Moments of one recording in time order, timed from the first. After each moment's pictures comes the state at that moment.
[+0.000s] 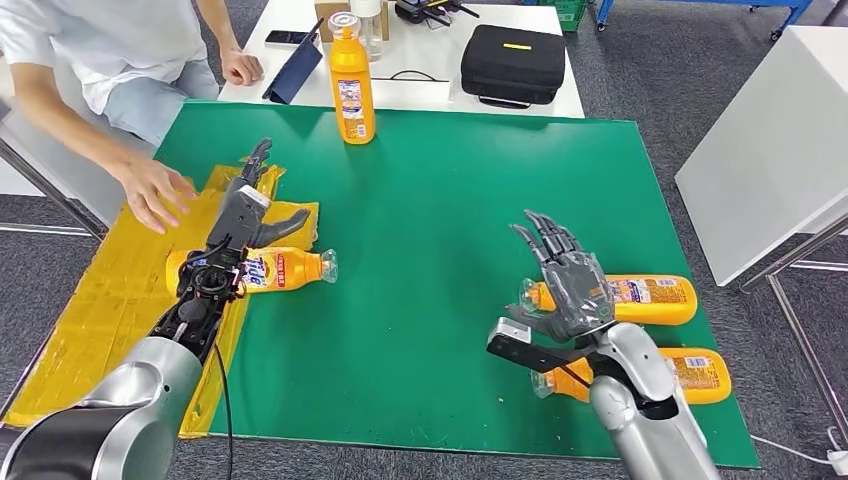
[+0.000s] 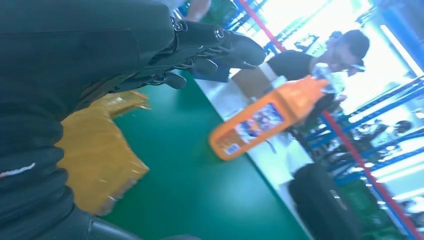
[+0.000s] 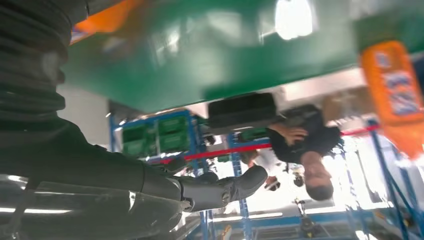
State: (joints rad) left arm -0.71 0.00 0.09 -0.61 -0.56 0.00 -0.61; right arm -0.24 -0.16 0.37 -1.44 1.02 -0.24 -0.30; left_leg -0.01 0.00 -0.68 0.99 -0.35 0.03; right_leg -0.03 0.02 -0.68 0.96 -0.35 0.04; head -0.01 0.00
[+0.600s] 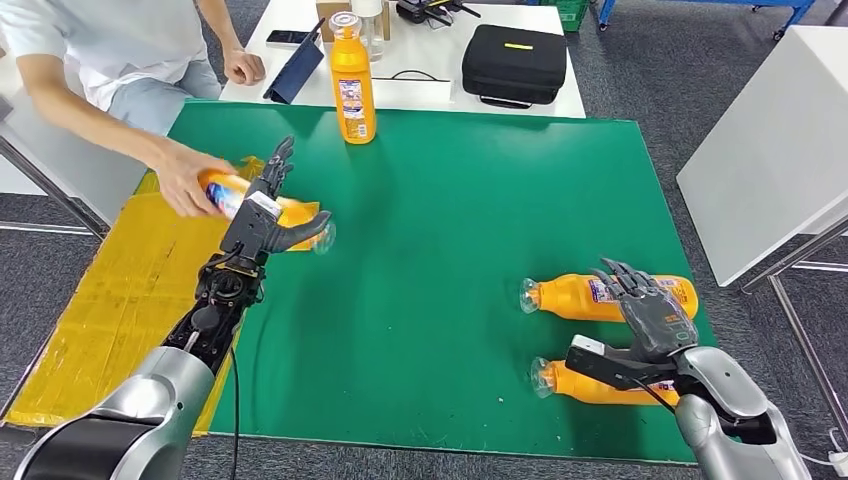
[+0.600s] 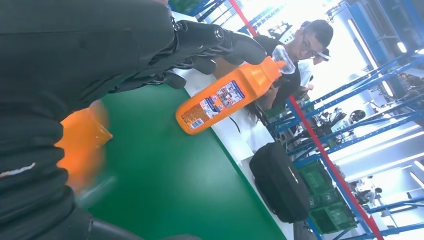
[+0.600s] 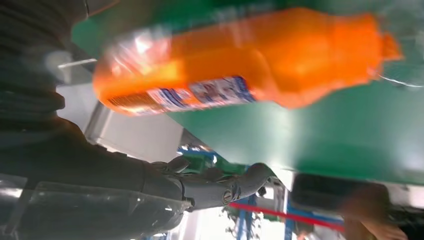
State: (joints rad) left arm -0.67 -0.03 -0.05 -0.70 -0.42 -0.01 -0.62; right arm -0.16 -0.35 0.19 -1.40 1.09 -0.02 -0.29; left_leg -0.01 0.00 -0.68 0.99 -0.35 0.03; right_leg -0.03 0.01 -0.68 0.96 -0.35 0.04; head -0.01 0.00
